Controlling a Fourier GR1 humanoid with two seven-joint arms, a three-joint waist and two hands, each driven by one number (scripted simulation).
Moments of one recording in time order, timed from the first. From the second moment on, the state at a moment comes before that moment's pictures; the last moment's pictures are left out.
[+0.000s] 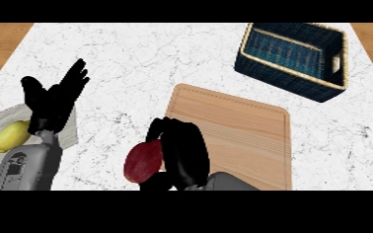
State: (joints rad) left arm -0.25 0.23 0.14 -1.39 0.03 -0.08 0.24; right arm -0.53 0.00 0.88 -1.55 0.65 -0.25 0.96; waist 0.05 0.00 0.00
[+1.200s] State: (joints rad) left arm -0.23 0.25 0.18 -1.38 0.04 -0.08 0.24; right arm -1.26 -0.01 0.54 -1.45 0.78 -0.33 1.19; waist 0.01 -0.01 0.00
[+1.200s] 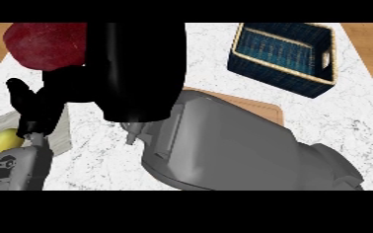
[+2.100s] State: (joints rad) left arm -0.23 0.25 0.18 -1.39 0.04 -0.08 0.24; right arm -1.37 -0.14 0.23 -1.12 0.90 -0.23 1.07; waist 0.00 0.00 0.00
